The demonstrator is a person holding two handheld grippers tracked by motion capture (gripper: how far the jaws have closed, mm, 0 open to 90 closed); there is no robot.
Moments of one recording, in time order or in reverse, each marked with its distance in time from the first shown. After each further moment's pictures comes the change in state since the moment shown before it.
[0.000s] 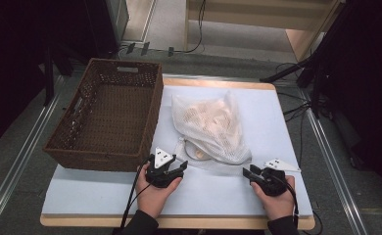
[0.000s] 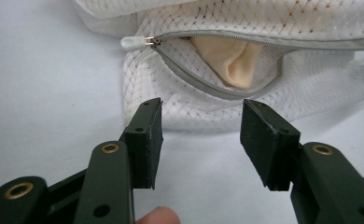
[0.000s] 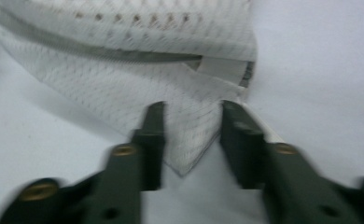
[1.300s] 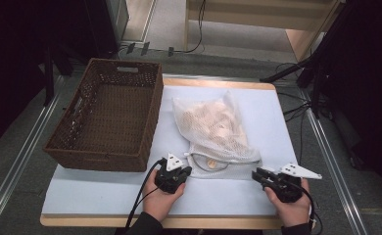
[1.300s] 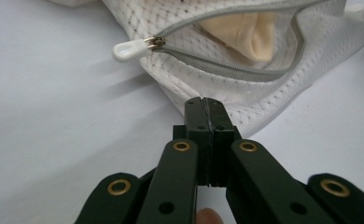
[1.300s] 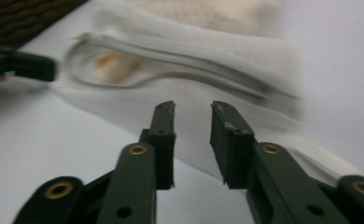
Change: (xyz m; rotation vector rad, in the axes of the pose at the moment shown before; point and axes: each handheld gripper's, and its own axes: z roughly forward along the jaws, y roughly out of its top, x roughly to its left) left arm -0.021 -0.005 0.003 0.120 -0.085 0.054; right arm -0.007 0.002 -0.040 -0.070 0.161 -0.040
